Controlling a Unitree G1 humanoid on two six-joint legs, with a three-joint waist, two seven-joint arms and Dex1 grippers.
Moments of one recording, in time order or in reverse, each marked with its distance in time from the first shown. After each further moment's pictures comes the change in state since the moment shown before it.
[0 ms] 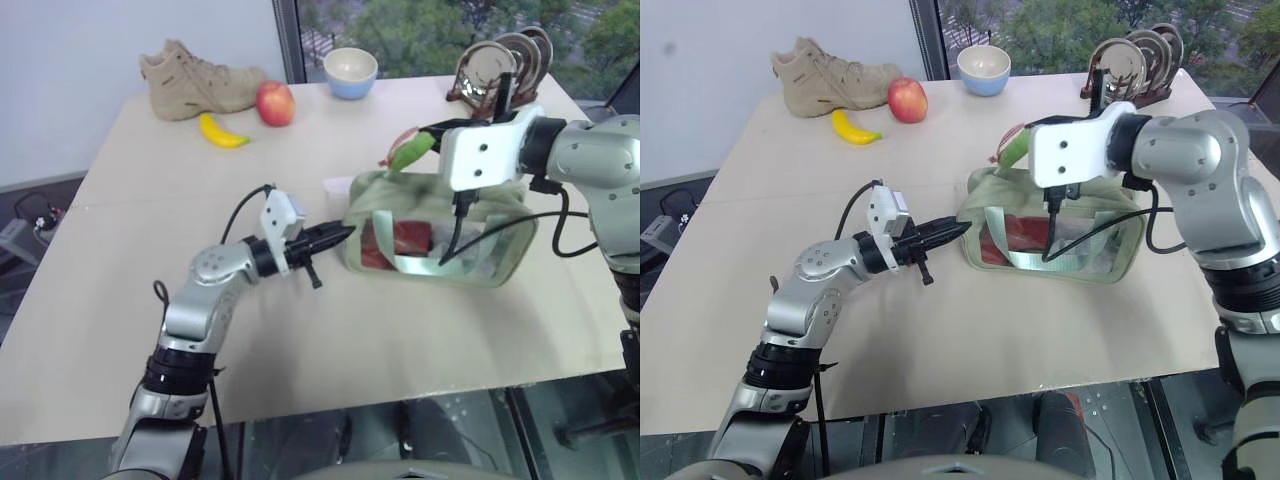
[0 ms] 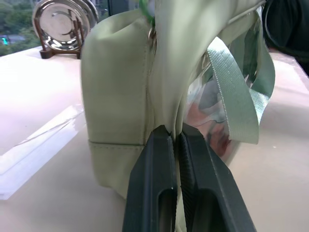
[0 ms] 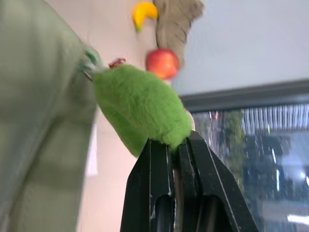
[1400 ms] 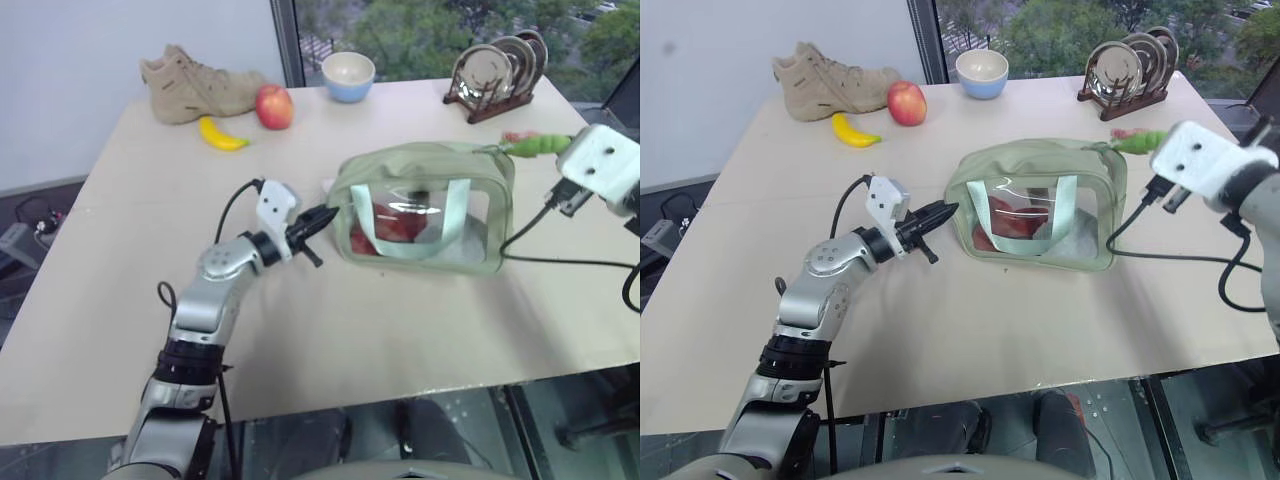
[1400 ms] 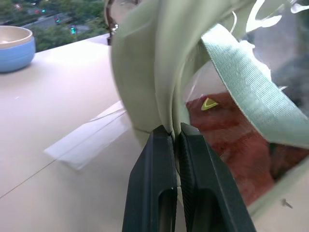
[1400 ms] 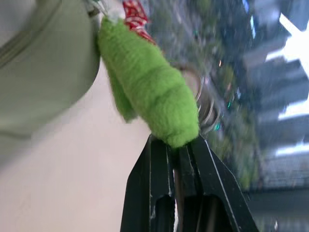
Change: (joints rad) left arm -0.040 -0.041 0.015 0.100 0.066 -0.001 0.217; right arm 0.547 -0.111 -0.412 -0.216 -0.020 0.375 -0.234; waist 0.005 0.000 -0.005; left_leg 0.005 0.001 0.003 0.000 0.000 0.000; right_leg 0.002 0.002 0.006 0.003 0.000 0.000
